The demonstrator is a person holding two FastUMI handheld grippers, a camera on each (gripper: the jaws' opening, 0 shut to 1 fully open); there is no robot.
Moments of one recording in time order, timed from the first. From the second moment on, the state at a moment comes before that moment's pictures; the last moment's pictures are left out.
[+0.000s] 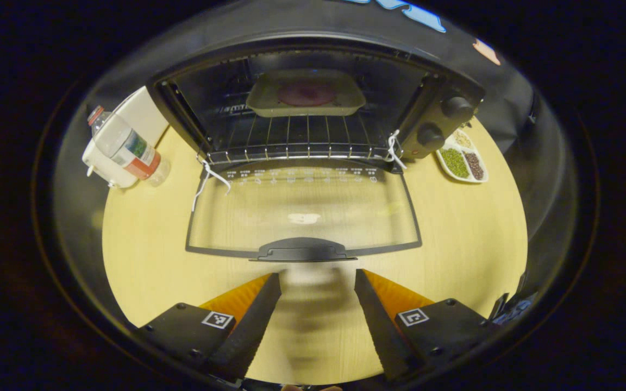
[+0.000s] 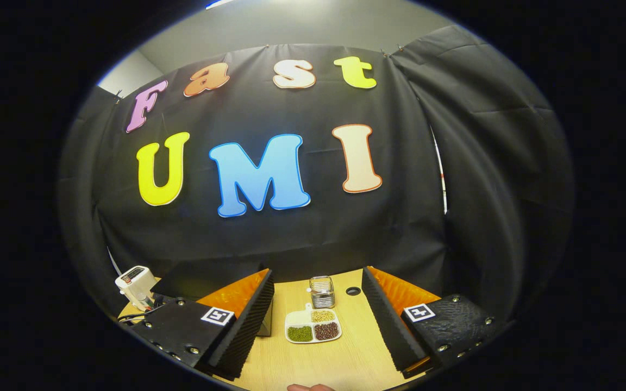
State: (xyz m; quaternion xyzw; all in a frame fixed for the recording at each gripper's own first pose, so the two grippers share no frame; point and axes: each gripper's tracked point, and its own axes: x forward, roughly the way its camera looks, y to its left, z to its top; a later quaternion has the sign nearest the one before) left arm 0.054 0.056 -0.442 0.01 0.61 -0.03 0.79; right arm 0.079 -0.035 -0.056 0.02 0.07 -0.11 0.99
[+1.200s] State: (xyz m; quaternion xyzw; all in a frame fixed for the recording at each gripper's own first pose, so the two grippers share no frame) left arm 0.063 0.071 -0.435 0.02 0.59 -0.05 0.80; right arm 0.089 -0.004 -0.054 0.02 0.07 -0.09 0.99
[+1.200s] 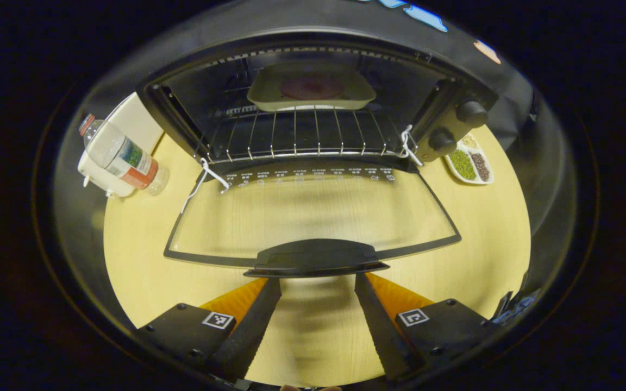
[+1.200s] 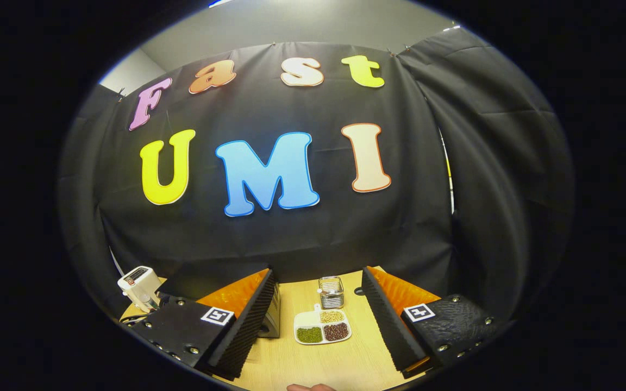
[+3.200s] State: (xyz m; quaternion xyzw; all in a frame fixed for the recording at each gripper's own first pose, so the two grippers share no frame) left arm 0.062 0.020 -0.131 -0.03 0.14 -0.06 0.99; right arm 0.061 0.001 -0.015 -0.01 0.03 -0.04 1.00
